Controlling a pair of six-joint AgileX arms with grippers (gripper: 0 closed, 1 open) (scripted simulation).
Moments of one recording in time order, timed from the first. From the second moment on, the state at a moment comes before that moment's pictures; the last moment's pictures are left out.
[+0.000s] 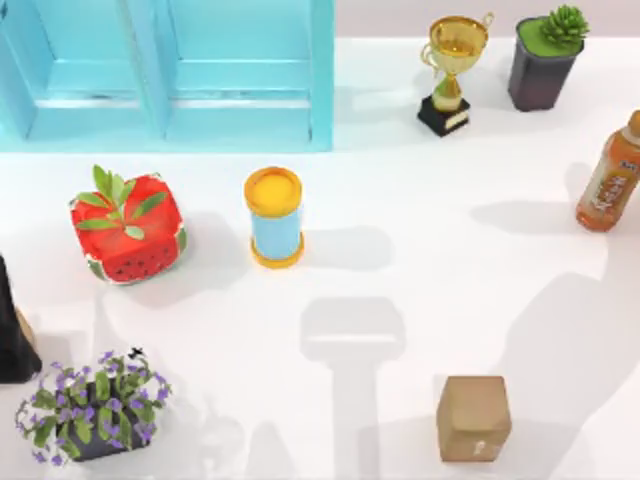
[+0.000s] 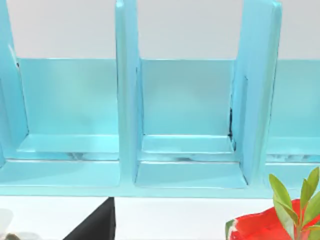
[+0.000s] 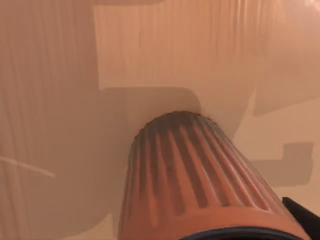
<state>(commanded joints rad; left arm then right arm) 0.00 0.00 0.00 0.00 0.00 0.00 -0.42 2.05 1.50 -1.03 0.00 -0.39</state>
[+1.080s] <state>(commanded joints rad) 0.00 0.00 0.00 0.00 0.00 0.00 -0.48 1.89 1.81 -1.43 0.01 -0.35</state>
